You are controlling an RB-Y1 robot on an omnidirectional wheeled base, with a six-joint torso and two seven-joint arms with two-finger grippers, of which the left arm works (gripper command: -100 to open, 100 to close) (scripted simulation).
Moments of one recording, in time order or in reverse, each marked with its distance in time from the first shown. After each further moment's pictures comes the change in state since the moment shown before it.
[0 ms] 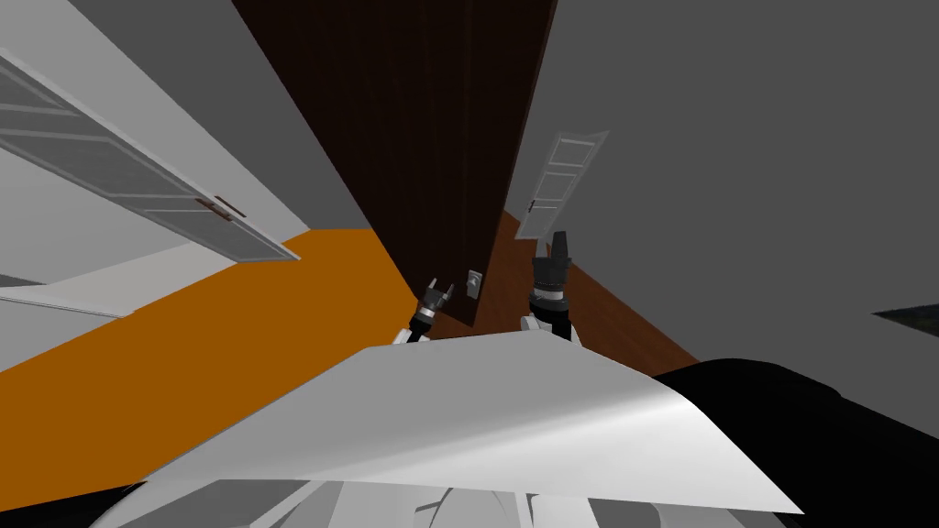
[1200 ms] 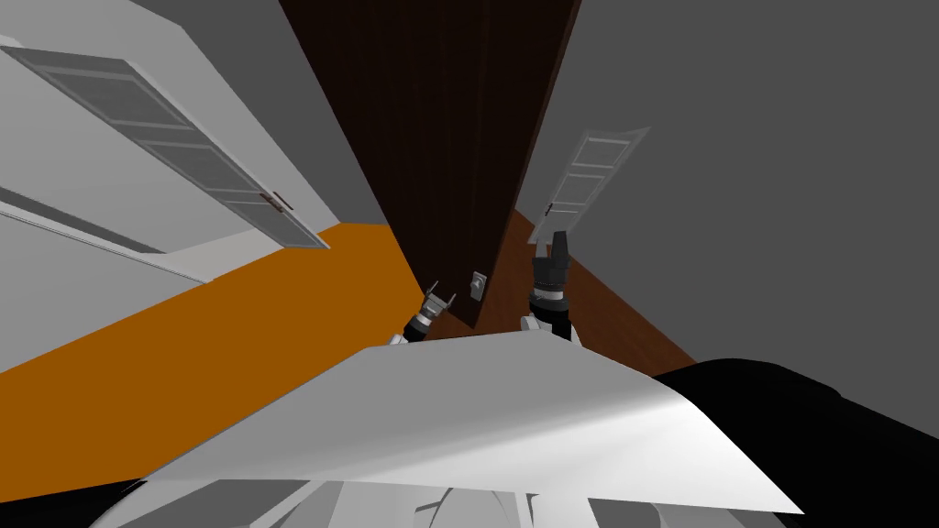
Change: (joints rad) arm 0.079 -0.009 0.074 -0.063 -0.301 -0.160 -0.303
